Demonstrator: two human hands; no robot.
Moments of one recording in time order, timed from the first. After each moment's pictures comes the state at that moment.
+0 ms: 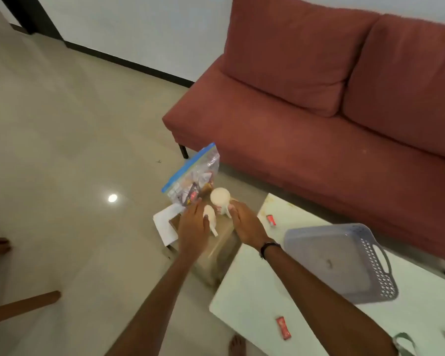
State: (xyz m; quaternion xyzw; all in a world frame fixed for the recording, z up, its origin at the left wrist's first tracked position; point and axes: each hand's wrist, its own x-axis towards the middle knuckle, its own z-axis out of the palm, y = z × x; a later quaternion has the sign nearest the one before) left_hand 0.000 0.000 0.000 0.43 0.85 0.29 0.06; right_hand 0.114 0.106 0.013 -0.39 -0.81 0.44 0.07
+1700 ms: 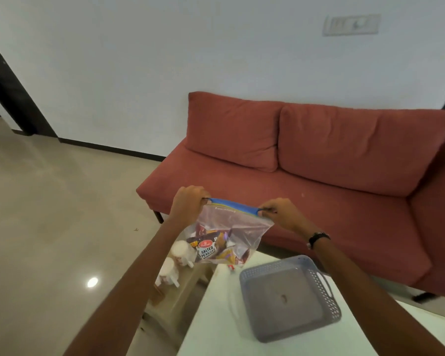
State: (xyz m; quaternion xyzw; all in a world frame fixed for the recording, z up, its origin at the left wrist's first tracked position) left_hand 0.111 0.122 0.231 0.66 0.73 0.17 -0.06; right_hand 0.352 0.232 0.213 -0.35 -0.88 0.29 0.14
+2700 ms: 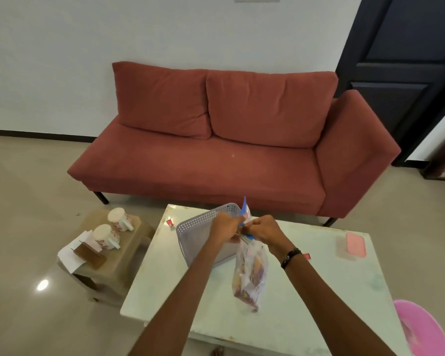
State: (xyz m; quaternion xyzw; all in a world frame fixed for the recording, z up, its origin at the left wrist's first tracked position) left_hand 0.466 0.068 0.161 0.32 0.74 0.33 0.48; right_hand 0.585 0.093 0.147 -0.59 -0.55 0.55 0.20
